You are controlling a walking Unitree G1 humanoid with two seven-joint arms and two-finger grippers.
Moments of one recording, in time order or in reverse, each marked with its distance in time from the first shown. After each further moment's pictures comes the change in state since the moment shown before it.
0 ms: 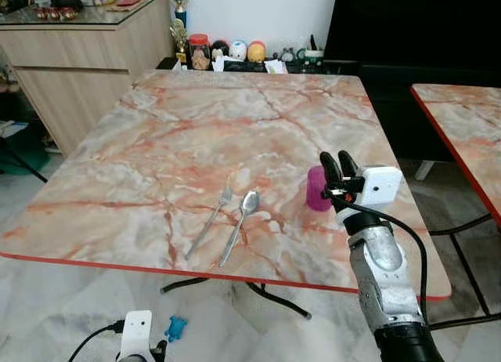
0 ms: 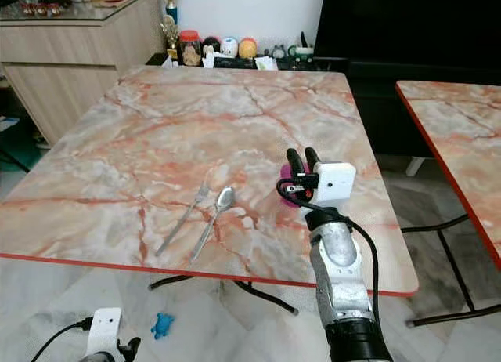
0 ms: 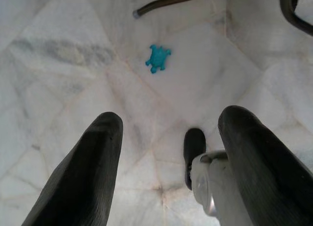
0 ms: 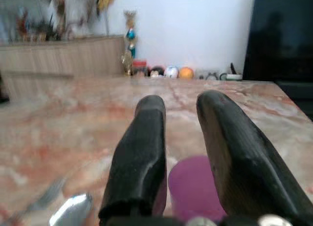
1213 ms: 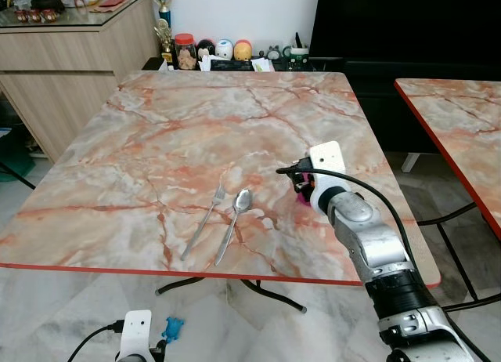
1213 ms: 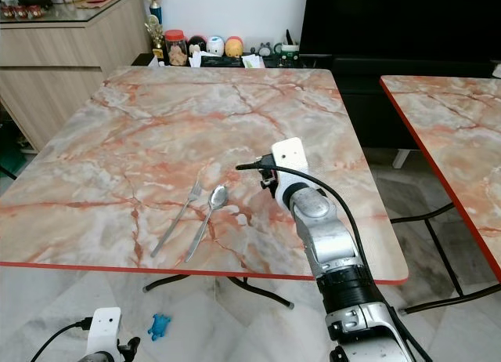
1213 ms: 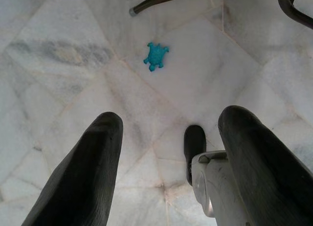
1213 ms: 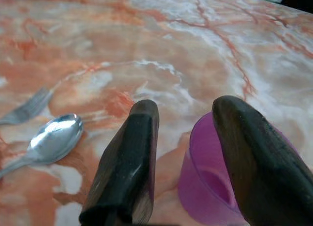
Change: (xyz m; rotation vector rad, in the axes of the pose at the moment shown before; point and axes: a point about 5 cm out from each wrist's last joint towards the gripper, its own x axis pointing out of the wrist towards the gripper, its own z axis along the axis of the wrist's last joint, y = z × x) left arm 0.000 0.000 0.000 -0.001 0.000 0.000; right arm 0.043 0.014 0.000 -0.191 0.425 0.102
